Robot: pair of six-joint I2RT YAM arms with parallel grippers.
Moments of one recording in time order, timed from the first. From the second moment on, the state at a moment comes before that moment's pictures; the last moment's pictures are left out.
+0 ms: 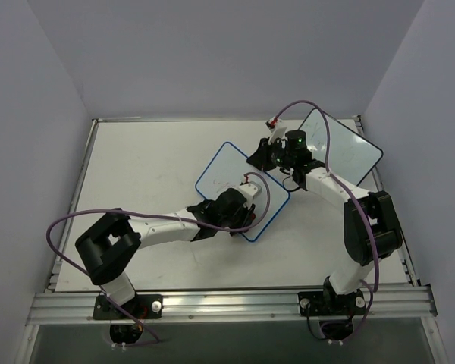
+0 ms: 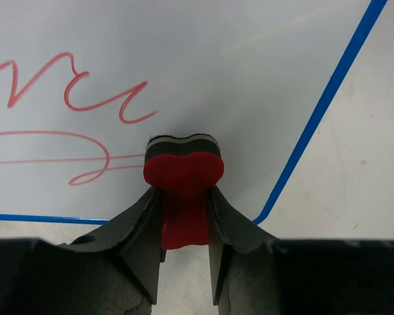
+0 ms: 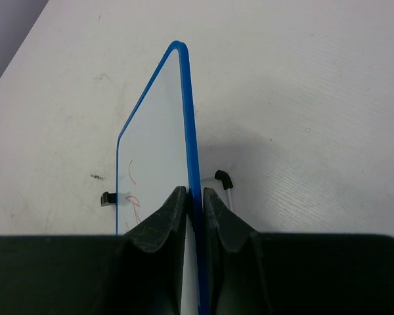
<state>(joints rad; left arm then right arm) -0.99 1.69 0.99 0.03 -0.10 -0.29 0.32 1.69 1.07 0.17 -0.47 0.23</state>
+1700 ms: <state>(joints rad) -0.89 1.66 0.92 0.13 -0.05 -0.32 0.33 1.70 1.08 0.16 -0.46 0.21</state>
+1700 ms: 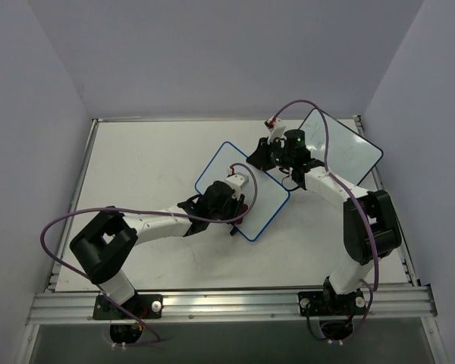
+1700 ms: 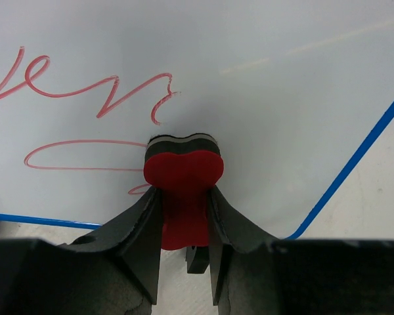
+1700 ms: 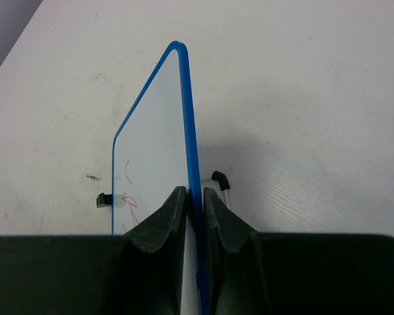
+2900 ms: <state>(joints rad) -0.77 1.72 1.03 0.19 -0.01 -0.31 0.33 1.70 1.09 0.17 -0.45 0.20</state>
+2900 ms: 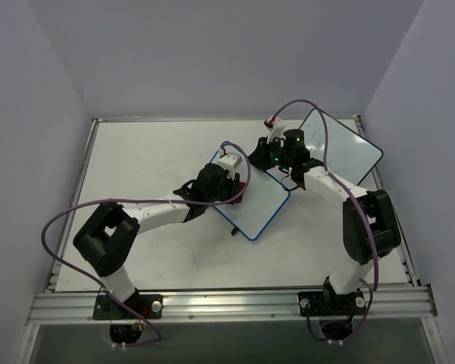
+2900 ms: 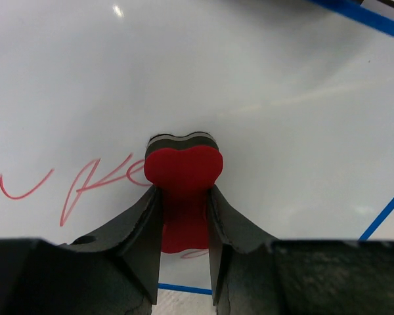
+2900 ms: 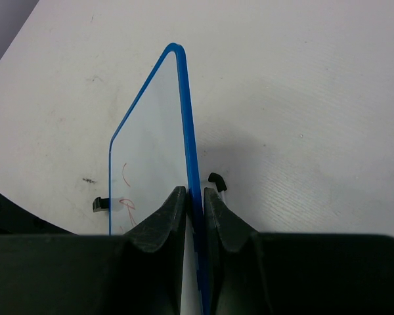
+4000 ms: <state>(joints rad) -1.00 1.71 0.81 0.53 -0.05 -0.35 0.34 1.70 1.10 0.16 -0.45 0.20</state>
